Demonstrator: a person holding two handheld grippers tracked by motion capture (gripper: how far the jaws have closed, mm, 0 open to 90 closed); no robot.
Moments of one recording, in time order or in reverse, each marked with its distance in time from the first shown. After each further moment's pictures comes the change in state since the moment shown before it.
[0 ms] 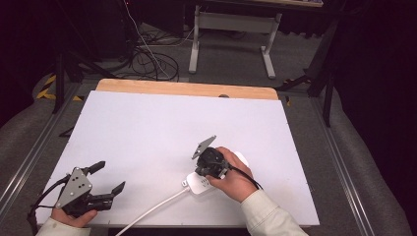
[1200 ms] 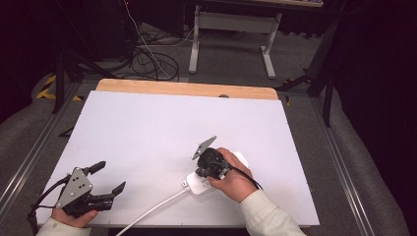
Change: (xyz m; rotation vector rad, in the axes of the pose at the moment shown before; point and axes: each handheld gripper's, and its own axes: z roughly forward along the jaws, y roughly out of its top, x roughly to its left) left arm -0.001 0.000 0.000 -0.001 -0.003 -0.002; right arm -0.001 -0.002 0.004 0.006 0.013 0.019
